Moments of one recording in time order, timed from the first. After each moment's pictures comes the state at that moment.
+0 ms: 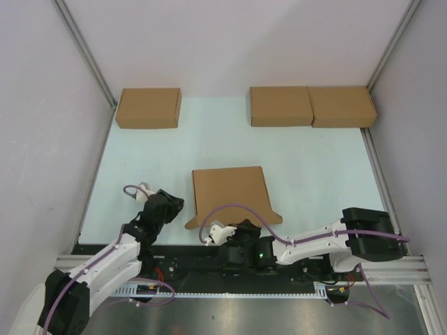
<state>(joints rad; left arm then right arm) -0.44 0.74 0.13 -0.04 -0.30 -1.12 1.60 1.53 0.82 -0.36 1.00 0.00</state>
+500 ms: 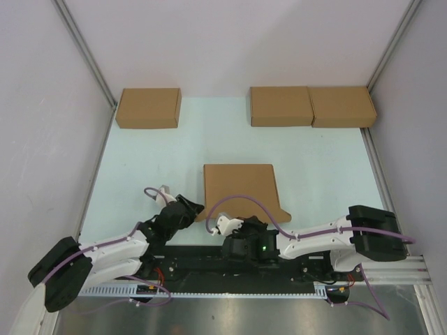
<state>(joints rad) -0.74 0.95 0.12 0.17 -0.31 -1.26 1.53 1.49 0.80 -0.42 0.96 0.07</state>
